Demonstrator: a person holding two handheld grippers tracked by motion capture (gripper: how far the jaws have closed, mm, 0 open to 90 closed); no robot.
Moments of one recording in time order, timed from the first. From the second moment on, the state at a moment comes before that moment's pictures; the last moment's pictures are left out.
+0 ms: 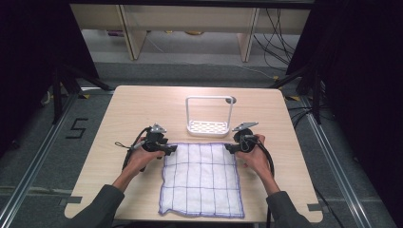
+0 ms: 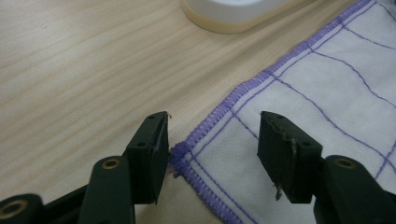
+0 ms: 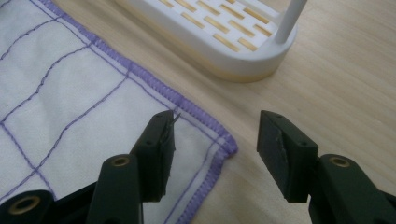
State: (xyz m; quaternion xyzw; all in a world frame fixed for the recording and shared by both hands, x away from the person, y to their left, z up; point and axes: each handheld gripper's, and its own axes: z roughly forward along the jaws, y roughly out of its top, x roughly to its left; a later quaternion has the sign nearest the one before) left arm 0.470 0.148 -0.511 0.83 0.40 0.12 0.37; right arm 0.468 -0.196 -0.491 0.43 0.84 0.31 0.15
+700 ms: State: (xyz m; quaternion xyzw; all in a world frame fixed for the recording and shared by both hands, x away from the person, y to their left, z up) left arm 0.464 0.140 -0.514 0.84 0.36 0.12 0.38; right arm 0.471 -0.188 -0.499 0.41 0.85 0.30 0.12
